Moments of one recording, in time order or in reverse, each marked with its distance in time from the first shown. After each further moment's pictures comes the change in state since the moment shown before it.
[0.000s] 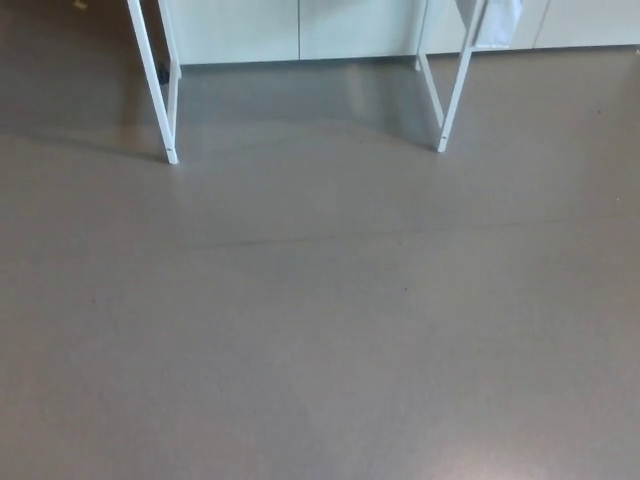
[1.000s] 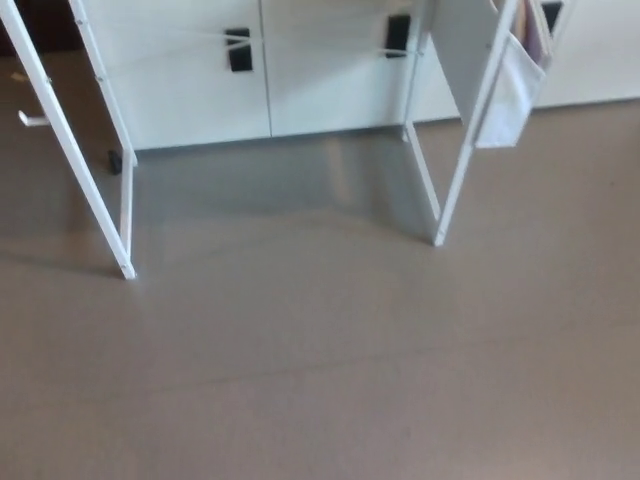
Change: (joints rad) left_arm -0.012 0.008 0.003 -0.004 0.003 0.000 -0.006; right_arm -0.007 0.007 -0.001 0.003 0.001 -0.009 -0.004
